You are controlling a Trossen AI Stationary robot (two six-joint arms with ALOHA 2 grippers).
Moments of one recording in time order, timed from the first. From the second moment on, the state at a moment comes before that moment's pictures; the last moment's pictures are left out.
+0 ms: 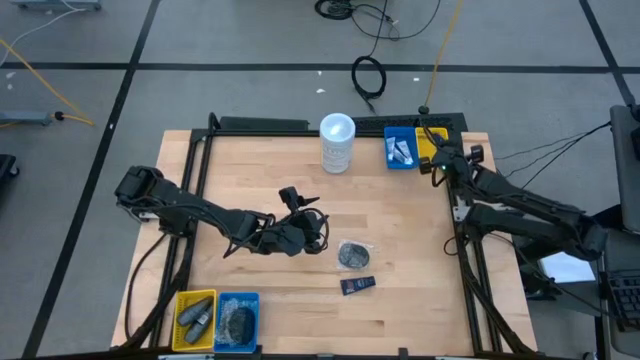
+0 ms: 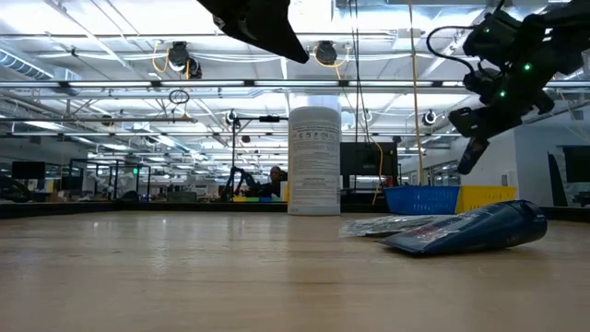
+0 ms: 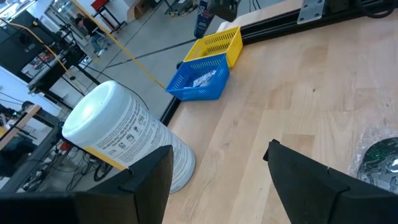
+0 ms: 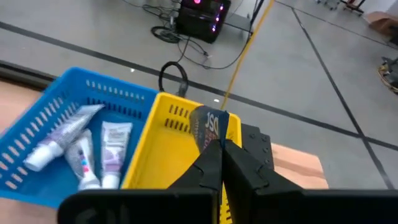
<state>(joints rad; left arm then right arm) -0.30 1.64 1.17 -0.11 -0.89 0.07 -0.64 0.72 0.43 -0.39 0.83 0.25</state>
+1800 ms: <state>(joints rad) -0.23 1.64 1.17 -0.10 -0.42 0.02 -0.12 0.73 0.30 -0.02 -0.26 0.17</state>
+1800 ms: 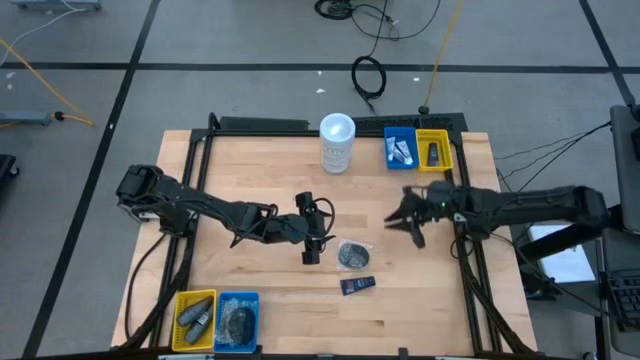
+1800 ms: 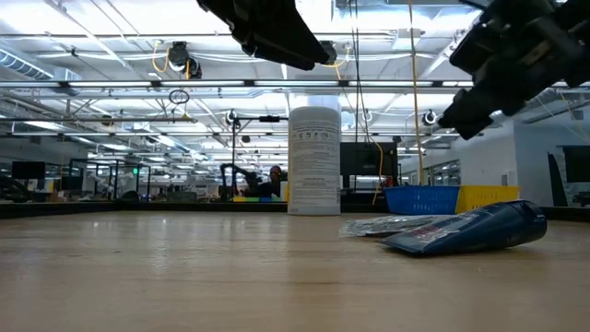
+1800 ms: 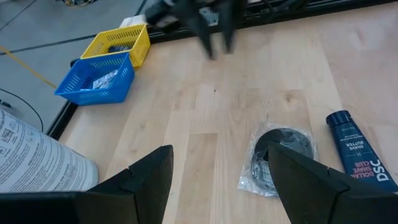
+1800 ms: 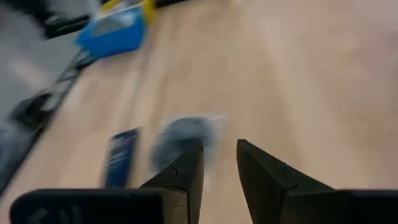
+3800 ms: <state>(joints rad) -0.23 1.64 1.17 -0.11 -0.42 0.01 0.55 1.68 0.45 0.60 0.12 0.37</state>
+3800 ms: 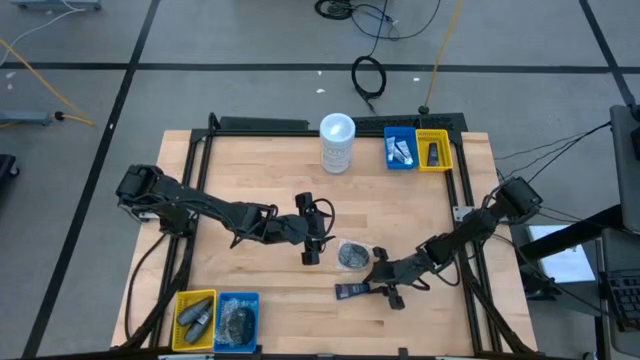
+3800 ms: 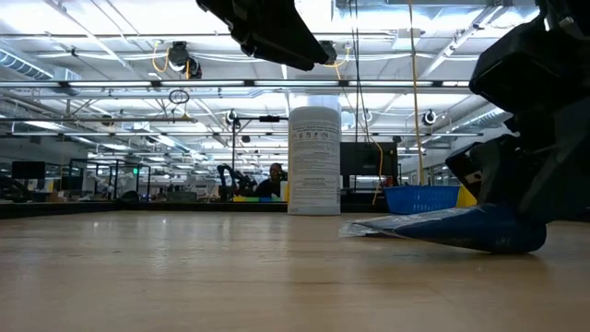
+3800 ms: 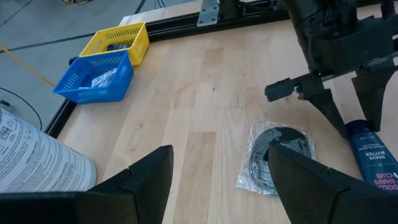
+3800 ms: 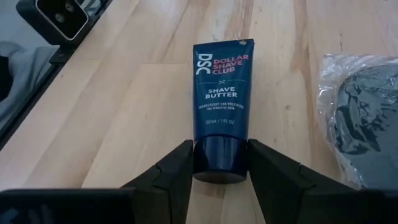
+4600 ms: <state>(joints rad) -0.23 1.64 1.17 -0.11 -0.42 0.02 0.54 1.68 0.45 0.60 0.19 0.33</state>
